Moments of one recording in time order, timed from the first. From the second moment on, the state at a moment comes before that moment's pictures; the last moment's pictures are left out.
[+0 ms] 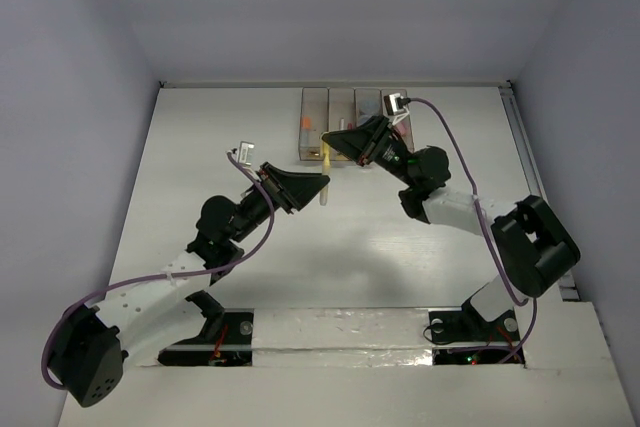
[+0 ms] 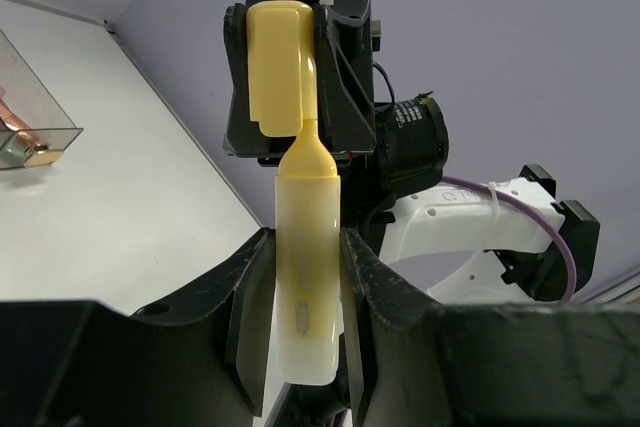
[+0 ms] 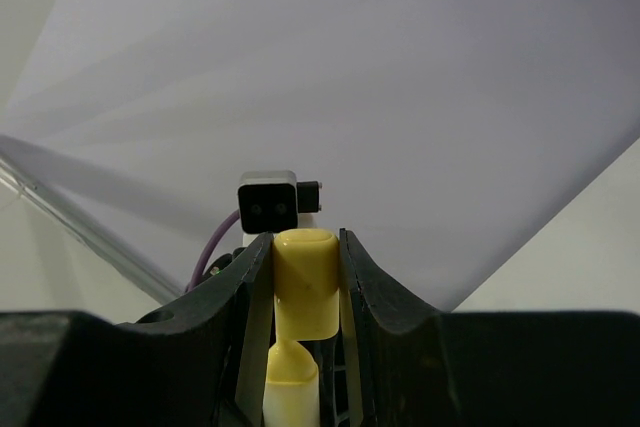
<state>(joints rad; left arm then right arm) -0.68 0.89 0.43 0.77 0.22 -0.98 0.60 1.57 0.83 1.32 -0.50 1.32</state>
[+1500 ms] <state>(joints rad) -0.68 0.94 0.42 0.87 0.22 -0.97 0.64 1.50 0.75 1.32 -0.44 1.24</state>
